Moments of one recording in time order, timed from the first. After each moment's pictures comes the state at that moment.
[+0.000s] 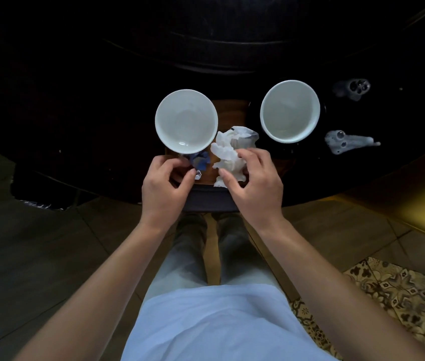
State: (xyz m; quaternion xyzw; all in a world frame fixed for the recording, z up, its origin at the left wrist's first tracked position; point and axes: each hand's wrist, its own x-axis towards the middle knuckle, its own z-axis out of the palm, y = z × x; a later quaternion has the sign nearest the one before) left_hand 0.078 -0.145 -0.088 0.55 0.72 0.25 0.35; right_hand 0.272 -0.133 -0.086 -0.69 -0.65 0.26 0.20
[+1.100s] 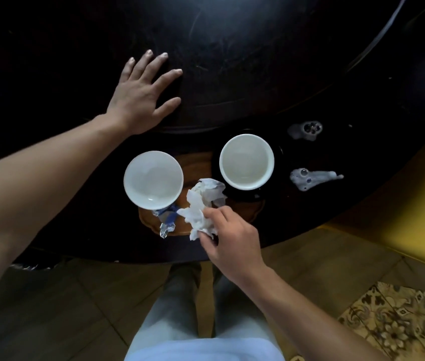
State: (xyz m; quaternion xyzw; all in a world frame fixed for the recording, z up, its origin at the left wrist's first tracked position) left_hand 0.080 0.140 -0.087 0.85 0.51 0.01 0.09; right_hand 0.289 -0.138 -0.079 -0.63 -0.71 0.26 0.17
